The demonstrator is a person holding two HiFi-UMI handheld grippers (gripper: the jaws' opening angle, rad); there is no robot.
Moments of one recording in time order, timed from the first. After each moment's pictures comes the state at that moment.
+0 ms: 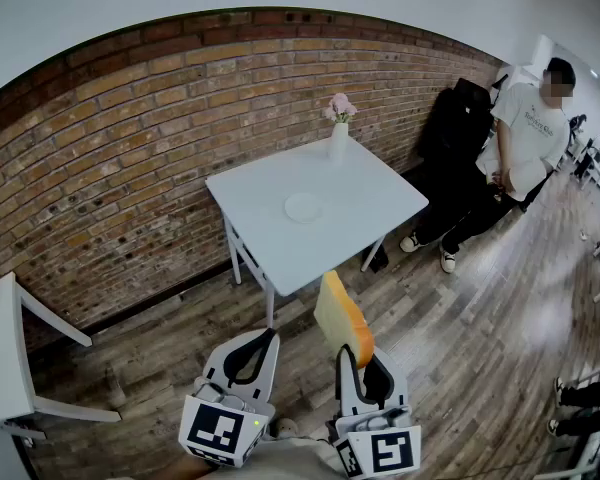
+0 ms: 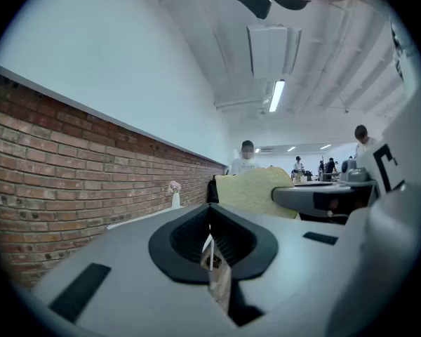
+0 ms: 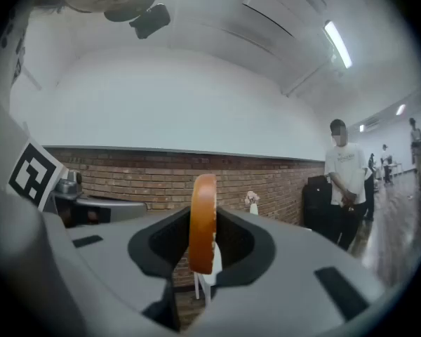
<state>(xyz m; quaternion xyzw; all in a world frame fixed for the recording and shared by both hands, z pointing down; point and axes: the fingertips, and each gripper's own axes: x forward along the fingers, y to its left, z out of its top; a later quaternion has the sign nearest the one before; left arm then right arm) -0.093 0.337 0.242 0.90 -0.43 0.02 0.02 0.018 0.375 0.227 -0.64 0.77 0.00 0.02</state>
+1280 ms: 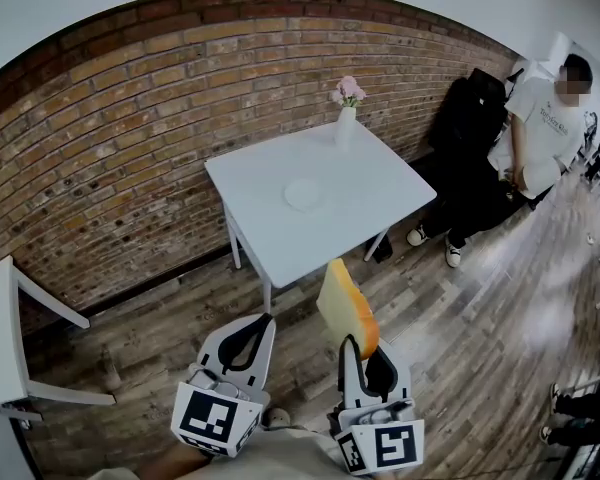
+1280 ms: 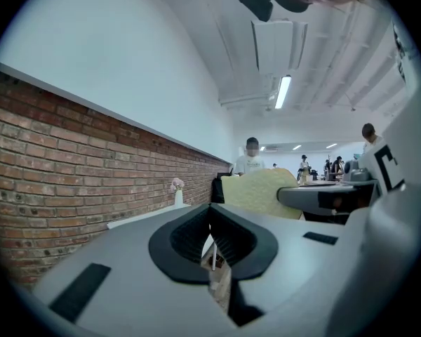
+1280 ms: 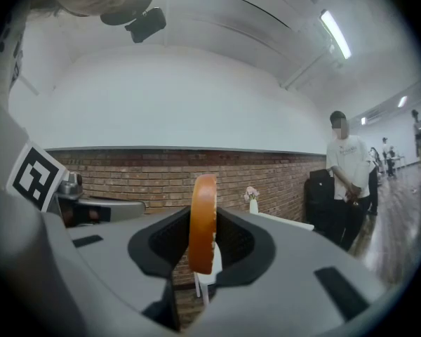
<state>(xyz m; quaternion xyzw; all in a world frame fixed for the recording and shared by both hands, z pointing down) -0.068 0.303 0.246 0.90 -0.44 0.03 0.03 0.052 0.345 0.236 -0.64 0.77 -0.01 0.02</state>
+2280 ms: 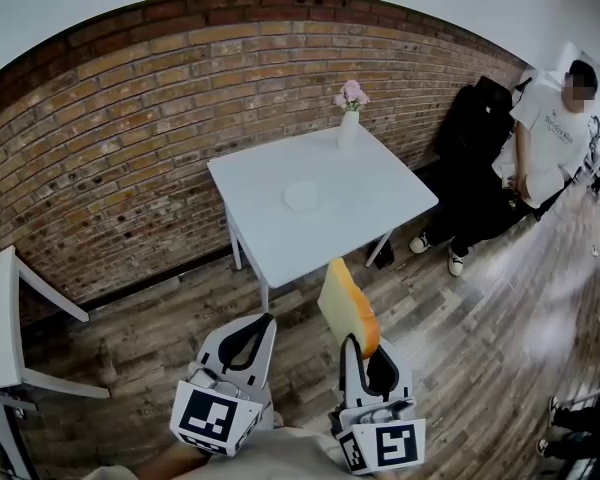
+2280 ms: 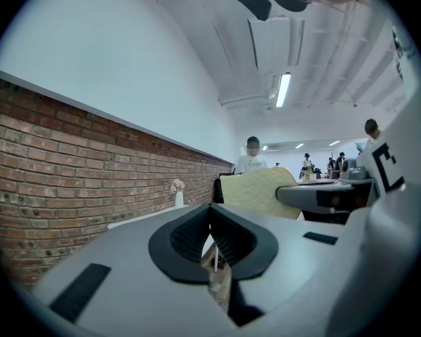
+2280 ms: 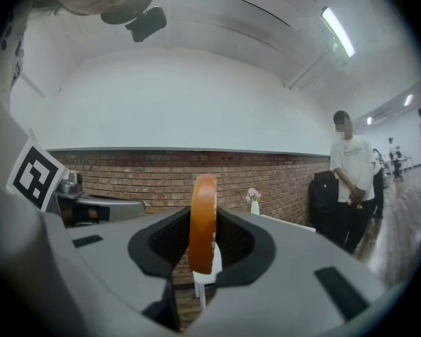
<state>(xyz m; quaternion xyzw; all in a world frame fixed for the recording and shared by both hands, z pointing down) -0.044 0.311 0.247 0.89 -0.45 0.02 0.02 0.078 0.347 0.238 -0.62 0.78 -0.01 0.02</state>
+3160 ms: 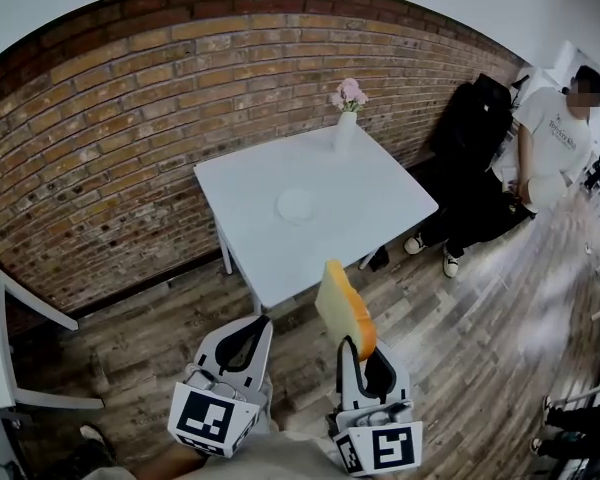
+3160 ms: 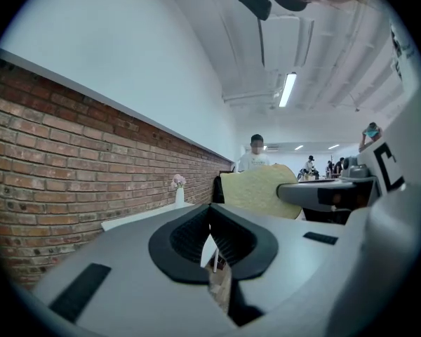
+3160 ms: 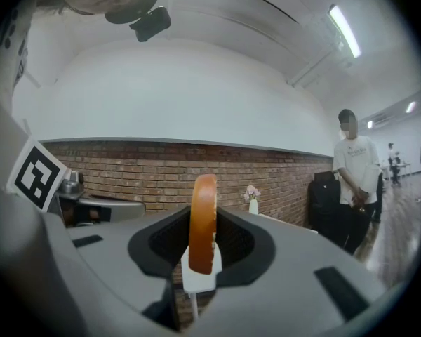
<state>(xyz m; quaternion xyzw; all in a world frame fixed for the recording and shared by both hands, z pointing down) -0.046 0.233 0.264 0.90 -0.44 0.03 0.04 0.075 0.272 0.245 -0.63 0.78 0.00 -0.01</state>
